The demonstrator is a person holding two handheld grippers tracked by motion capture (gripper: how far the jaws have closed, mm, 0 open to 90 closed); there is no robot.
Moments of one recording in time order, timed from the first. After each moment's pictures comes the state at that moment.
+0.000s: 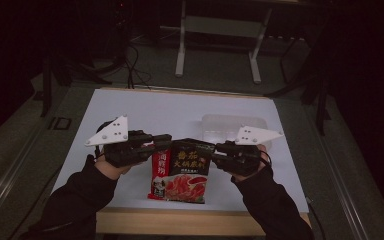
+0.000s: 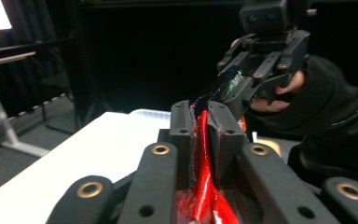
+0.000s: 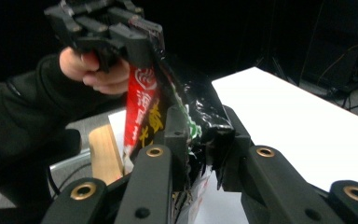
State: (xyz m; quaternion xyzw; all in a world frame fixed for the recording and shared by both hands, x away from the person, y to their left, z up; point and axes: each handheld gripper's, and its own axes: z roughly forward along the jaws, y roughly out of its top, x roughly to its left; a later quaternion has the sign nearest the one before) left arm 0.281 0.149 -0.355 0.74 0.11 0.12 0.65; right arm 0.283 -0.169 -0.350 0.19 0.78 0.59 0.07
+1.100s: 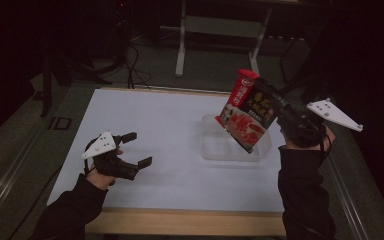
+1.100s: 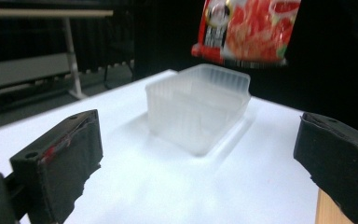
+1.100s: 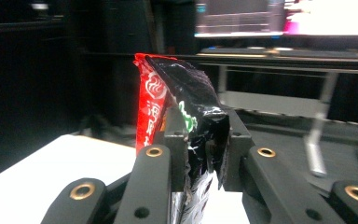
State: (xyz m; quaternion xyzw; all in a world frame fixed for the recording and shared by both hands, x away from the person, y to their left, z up) left arm 0.290 0.192 -0.442 0.73 0.27 0.17 0.61; right arm 0.308 -0.272 -0.296 0.42 0.62 0.56 0.35
